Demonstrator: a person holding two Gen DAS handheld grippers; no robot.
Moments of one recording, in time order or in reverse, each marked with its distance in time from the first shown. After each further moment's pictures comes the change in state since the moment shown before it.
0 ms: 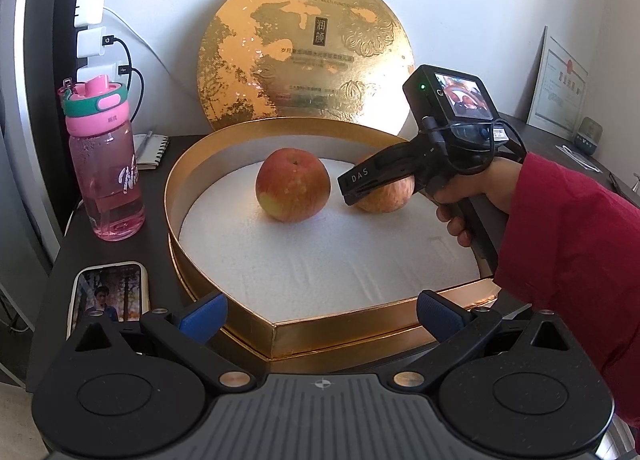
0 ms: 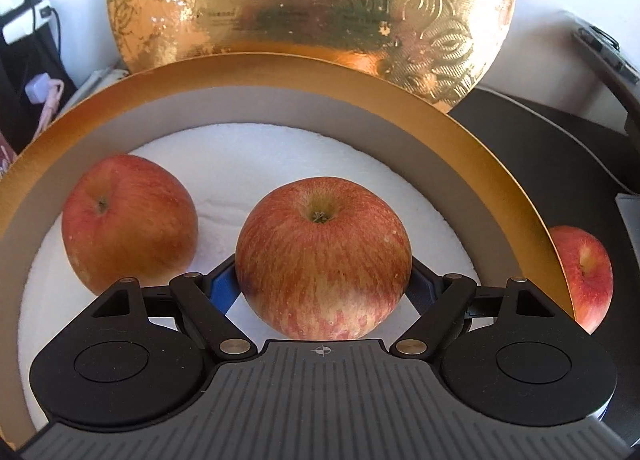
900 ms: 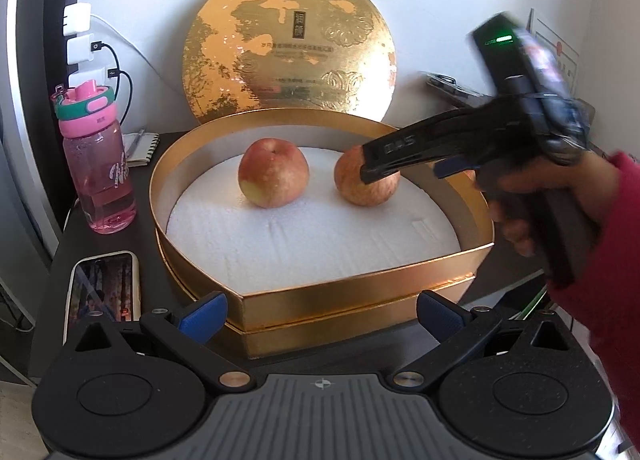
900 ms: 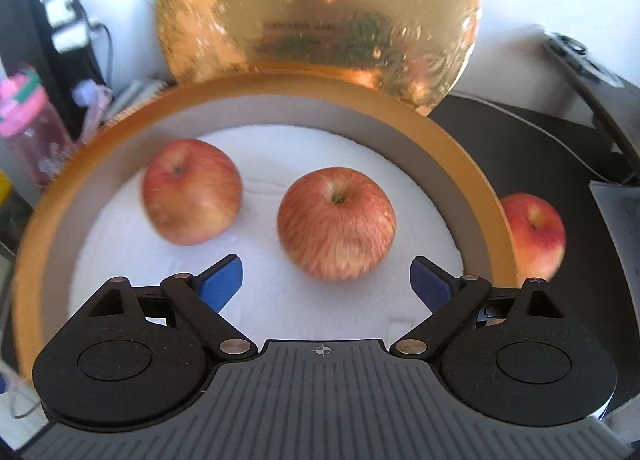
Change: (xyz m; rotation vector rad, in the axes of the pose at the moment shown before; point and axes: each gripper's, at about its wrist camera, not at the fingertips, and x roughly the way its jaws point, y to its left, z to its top) left arm -0.007 -0.023 -0.013 0.045 0.028 0.007; right arm -0.090 -0.010 -0.043 0.034 -0.085 0.063
